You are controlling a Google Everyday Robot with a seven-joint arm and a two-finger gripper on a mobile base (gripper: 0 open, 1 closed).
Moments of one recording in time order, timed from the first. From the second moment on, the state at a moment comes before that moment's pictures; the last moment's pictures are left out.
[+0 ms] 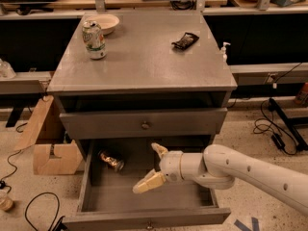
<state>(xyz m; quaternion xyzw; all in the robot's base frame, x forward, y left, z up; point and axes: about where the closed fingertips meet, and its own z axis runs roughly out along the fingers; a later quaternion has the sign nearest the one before) 0.500 0.028 0.578 -0.45 0.70 0.37 0.42</state>
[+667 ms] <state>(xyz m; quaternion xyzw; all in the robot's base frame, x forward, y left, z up) 0.492 -0.015 0.623 -0.48 0.72 0.31 0.40</state>
